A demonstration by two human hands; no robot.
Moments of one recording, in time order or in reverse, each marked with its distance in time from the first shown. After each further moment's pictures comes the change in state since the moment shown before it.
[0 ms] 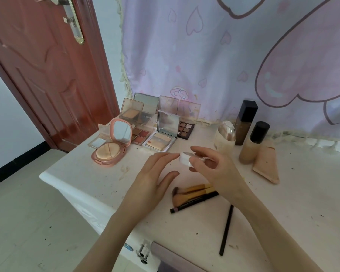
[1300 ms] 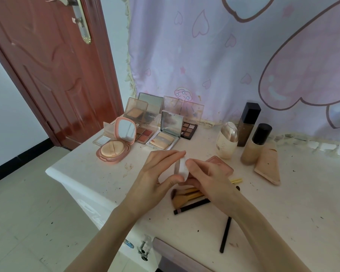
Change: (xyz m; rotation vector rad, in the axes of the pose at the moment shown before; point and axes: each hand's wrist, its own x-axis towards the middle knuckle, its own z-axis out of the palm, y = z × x) left_hand 0.001 0.008 -0.009 -0.097 0.010 0.067; right_hand -0.010 0.004 0.019 0.337 -0.247 0.111
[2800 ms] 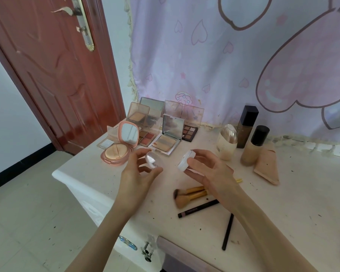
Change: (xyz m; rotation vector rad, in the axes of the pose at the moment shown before) left_hand -0.012 -0.024 -0.011 -0.201 0.283 -0.445; right_hand 0.006 -0.007 -0.002 0.322 0.202 0.023
